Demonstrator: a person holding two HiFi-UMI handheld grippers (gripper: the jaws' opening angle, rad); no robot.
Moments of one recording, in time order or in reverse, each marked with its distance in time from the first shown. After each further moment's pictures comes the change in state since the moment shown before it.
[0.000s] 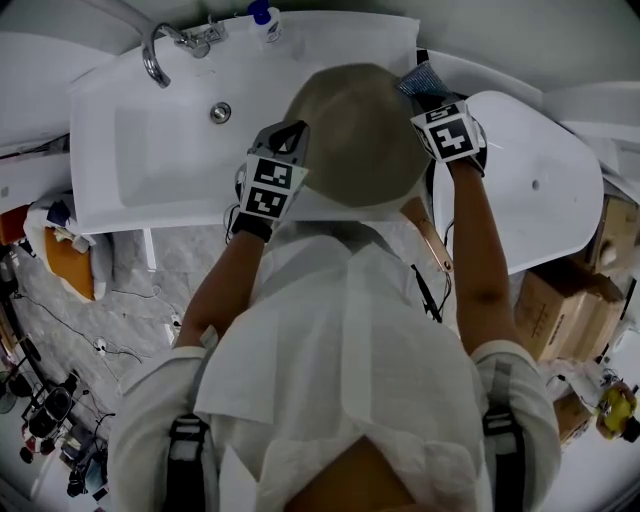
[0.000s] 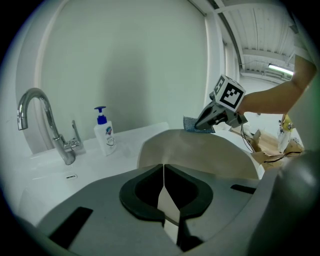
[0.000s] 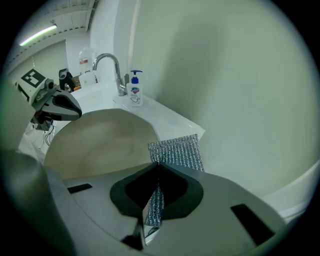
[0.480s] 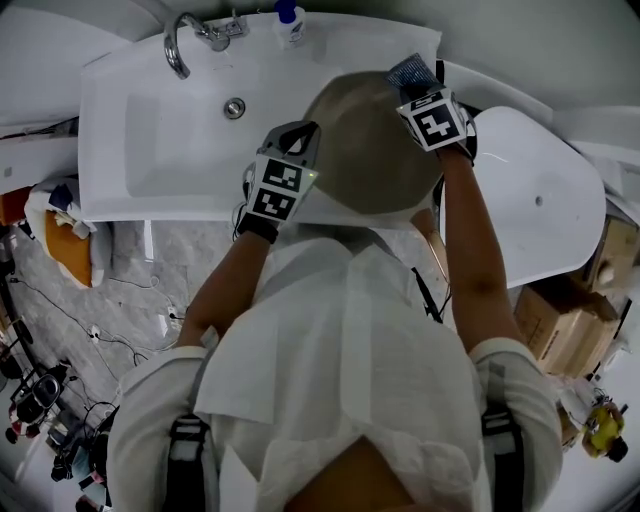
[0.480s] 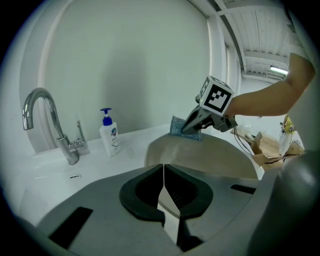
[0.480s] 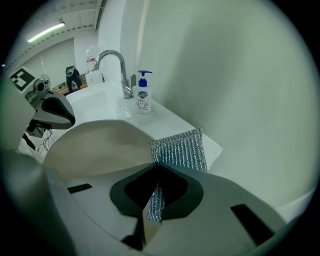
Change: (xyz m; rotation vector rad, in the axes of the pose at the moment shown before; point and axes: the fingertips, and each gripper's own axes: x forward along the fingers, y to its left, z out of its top) left arm -0.009 0.012 0.002 -0.016 -0.014 0.012; right arm 0.035 0.027 0.057 -0.060 -0.012 0.052
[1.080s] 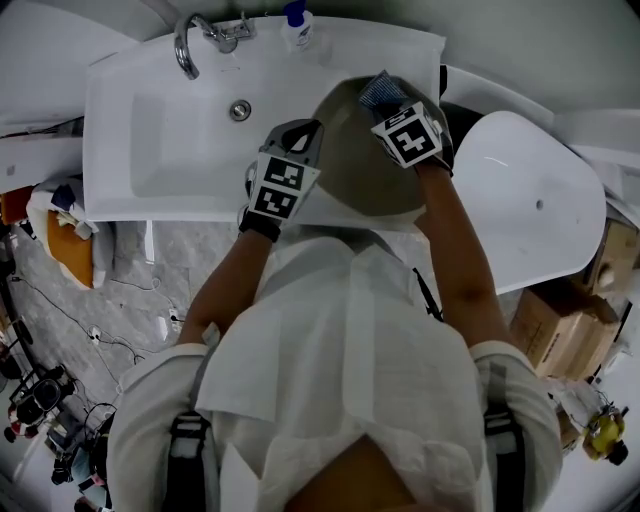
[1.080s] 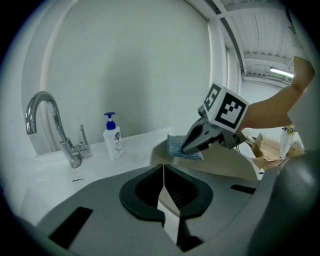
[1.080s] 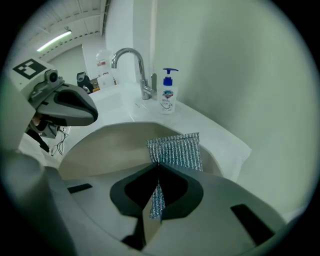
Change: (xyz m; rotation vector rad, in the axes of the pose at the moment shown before) left arm -0.007 0.010 0.008 -0.005 -0.030 0.006; right arm 0.013 0.074 0.011 -0.022 -0.011 0.137
